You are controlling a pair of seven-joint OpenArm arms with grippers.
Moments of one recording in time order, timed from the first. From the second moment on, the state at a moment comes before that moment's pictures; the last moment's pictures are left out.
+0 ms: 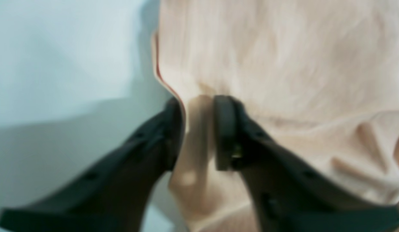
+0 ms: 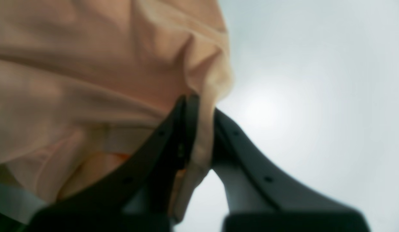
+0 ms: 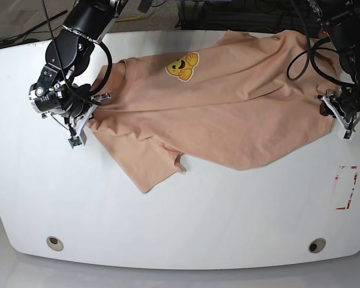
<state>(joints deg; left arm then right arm) -2.7 -23.7 -30.8 74.5 -17.8 -42.8 58.2 3.2 0.0 28.8 103.3 9.7 41.1 -82.4</state>
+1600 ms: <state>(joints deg) -23.5 -23.2 -30.8 68.2 -21.8 -43.1 63.5 23.6 5.3 28.4 100.6 10.3 41.0 -83.5</state>
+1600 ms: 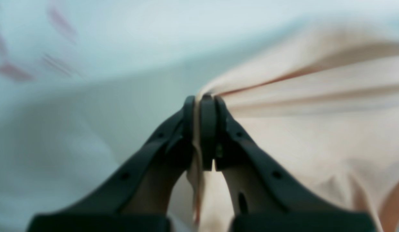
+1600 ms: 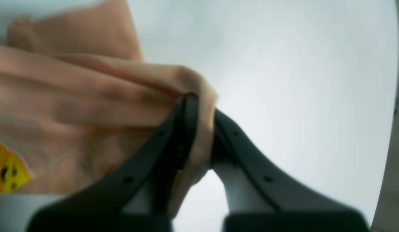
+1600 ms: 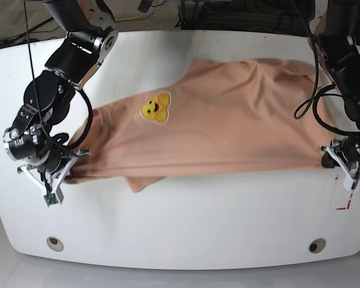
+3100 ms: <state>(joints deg) -21.9 -27.8 -28.9 105.7 -23.9 -43.3 71.4 30.7 13.1 16.3 100.7 11.1 41.1 -83.6</state>
